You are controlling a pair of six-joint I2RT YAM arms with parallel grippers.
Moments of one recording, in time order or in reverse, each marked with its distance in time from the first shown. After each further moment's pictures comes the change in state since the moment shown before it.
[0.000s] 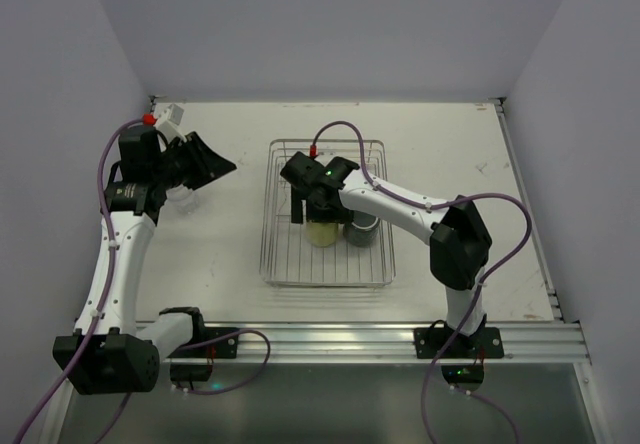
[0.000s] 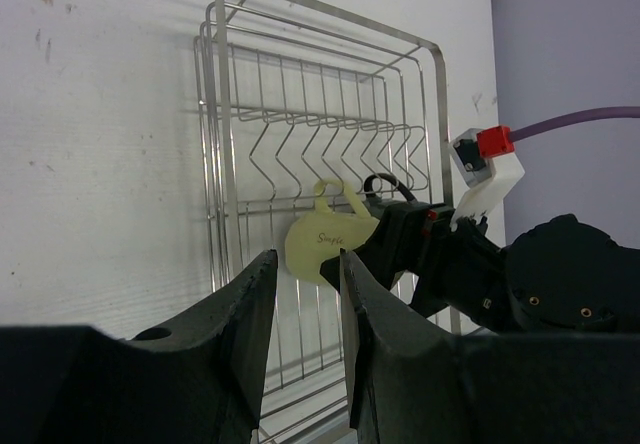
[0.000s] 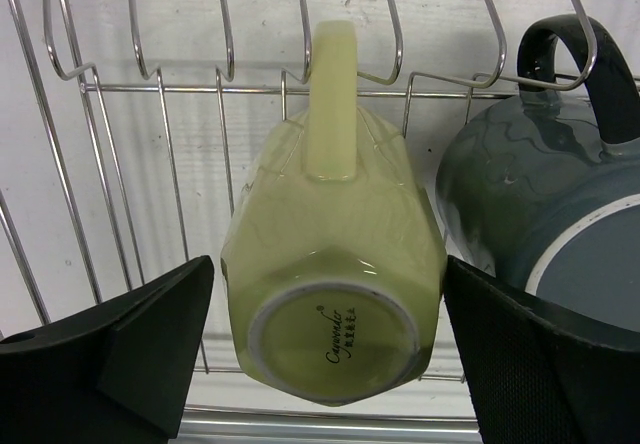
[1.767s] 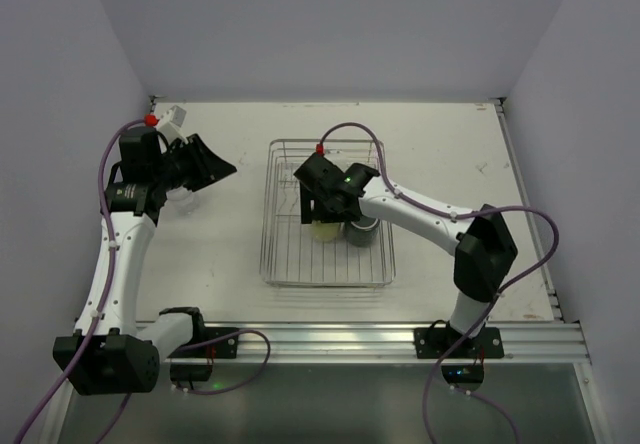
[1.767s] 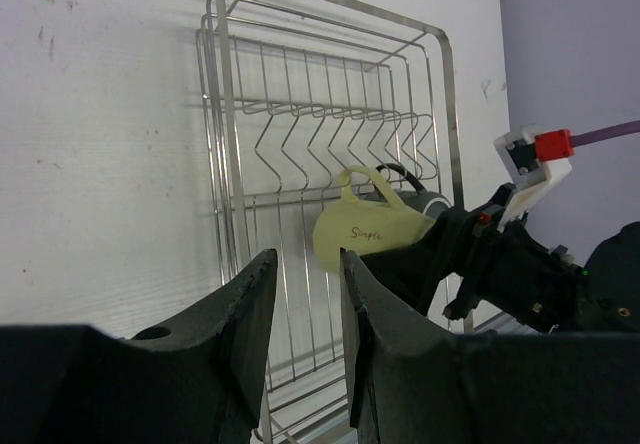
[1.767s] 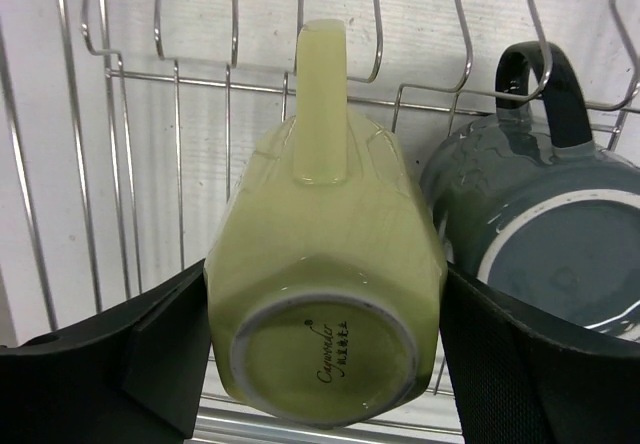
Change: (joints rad) left arm 0.000 -0.004 -0.004 -0.015 0.010 0.042; right arm -0.008 -0.128 -0.154 0.129 -0.012 -0.088
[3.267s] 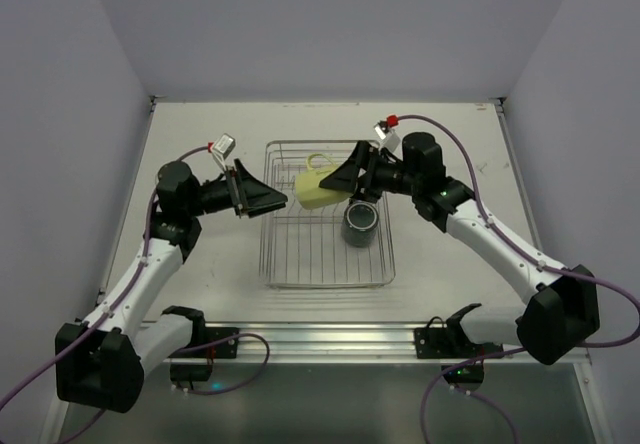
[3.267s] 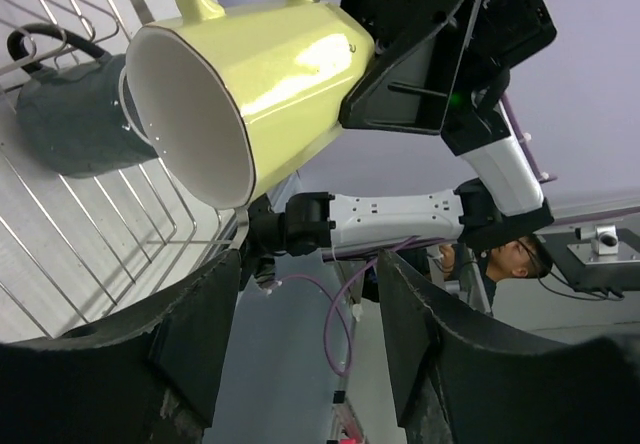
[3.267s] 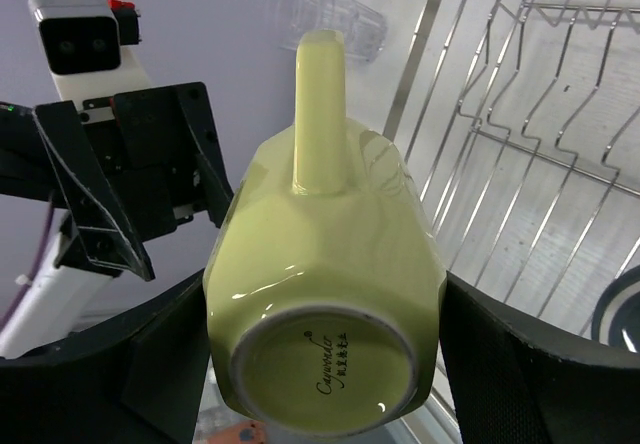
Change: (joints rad) left arm -0.221 -0.074 -0.461 0.852 0.488 -0.640; right arm -0.390 -0.521 -0.501 0.758 -0.868 0.102
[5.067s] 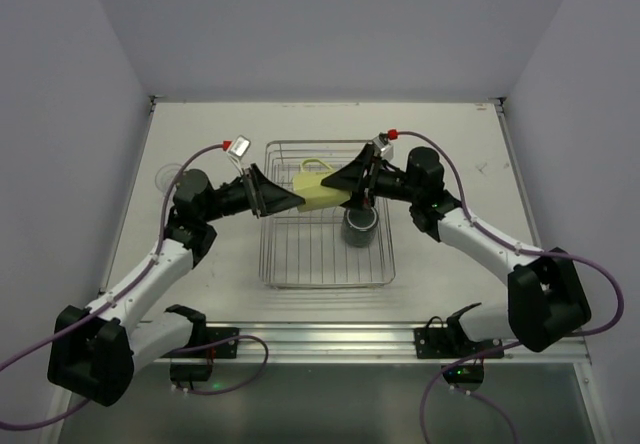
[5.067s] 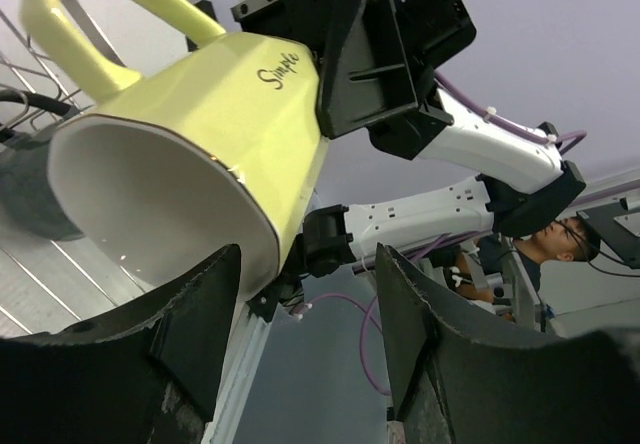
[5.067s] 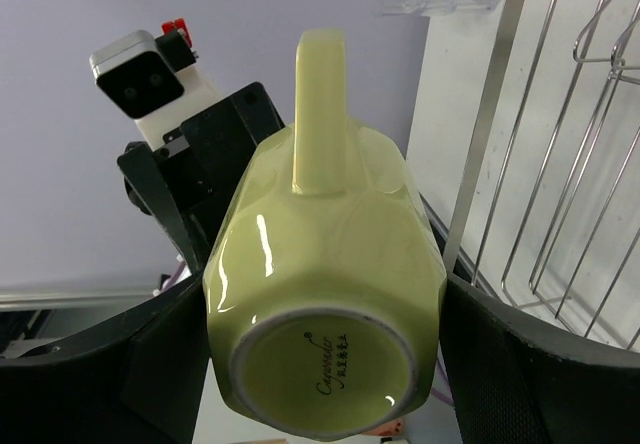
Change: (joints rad) left arm -0.158 0.038 -0.049 0.231 -0.161 0.042; right arm -0.059 0.064 -0.219 0.517 -0.235 0.457
